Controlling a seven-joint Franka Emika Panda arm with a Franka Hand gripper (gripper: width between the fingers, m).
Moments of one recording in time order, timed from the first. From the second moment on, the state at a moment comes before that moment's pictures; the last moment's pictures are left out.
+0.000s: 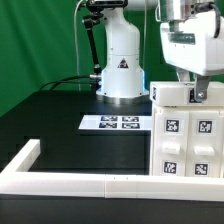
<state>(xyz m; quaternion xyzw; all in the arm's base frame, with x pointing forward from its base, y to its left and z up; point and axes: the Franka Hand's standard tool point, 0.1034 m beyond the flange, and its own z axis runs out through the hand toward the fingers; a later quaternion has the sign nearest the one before) 0.611 0.092 0.150 -0.73 0.68 0.02 0.06</state>
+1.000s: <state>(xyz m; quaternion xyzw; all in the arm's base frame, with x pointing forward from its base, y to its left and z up) 0.610 0.101 0.168 -0.66 0.74 0.03 0.08</state>
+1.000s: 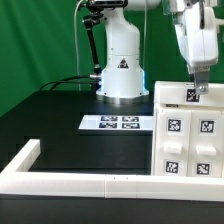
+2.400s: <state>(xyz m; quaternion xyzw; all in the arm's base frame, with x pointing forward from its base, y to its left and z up) 0.615 0.108 0.182 -0.93 0.36 -0.01 0.09</state>
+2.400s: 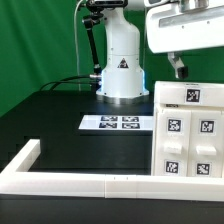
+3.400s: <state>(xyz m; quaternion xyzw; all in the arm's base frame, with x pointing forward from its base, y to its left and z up) 0.620 0.101 0.186 -0.99 -0.16 -0.05 0.04</state>
